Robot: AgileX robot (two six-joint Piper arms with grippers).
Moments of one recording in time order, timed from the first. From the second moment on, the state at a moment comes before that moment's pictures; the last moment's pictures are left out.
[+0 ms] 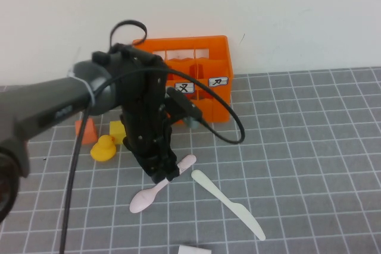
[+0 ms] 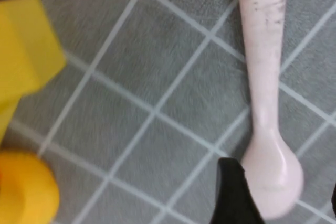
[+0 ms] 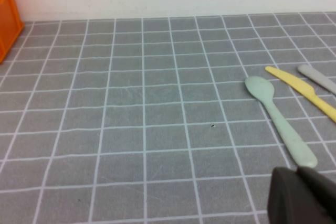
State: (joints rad) right arm 0.01 -0.02 0.03 -0.13 0.41 0.13; left arm -0.49 2.01 -1.52 0.02 1.08 0.36
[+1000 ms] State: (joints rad) right arm 0.01 -0.02 0.03 -0.13 0.41 0.13; left arm -0.49 2.15 -1.53 -0.06 0.86 0.48
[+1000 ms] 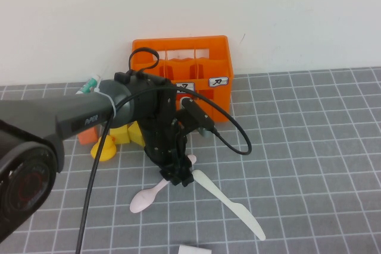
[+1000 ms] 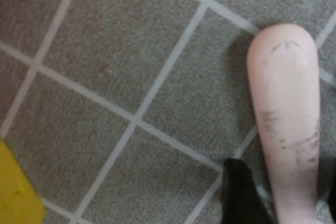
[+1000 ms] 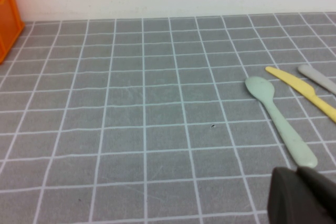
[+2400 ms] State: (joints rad) right arm 0.01 -0.02 0.03 -0.13 0.41 0.13; left arm -0.49 1.48 -1.28 -0.19 0.66 0.31
